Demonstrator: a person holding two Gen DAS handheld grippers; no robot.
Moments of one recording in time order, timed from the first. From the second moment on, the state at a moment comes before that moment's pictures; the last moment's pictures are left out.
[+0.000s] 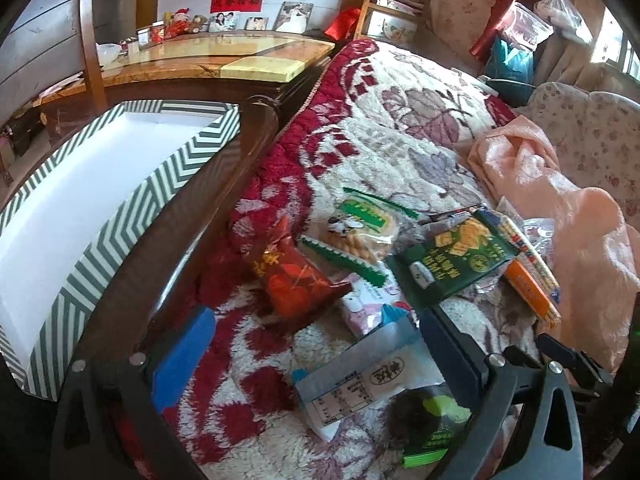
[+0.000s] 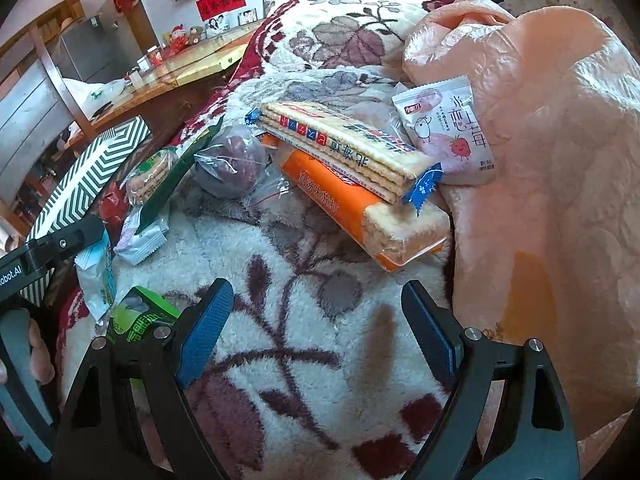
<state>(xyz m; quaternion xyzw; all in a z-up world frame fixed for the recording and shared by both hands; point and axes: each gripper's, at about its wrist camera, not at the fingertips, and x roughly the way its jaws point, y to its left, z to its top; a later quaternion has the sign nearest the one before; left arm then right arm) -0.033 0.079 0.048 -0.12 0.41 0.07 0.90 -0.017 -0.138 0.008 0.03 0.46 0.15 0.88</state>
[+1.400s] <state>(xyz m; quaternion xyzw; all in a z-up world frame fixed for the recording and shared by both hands) 0.010 0.124 0.022 -0.22 0.47 0.07 0.85 -0.031 -0.097 0.025 -0.03 0.42 0.25 0.87</state>
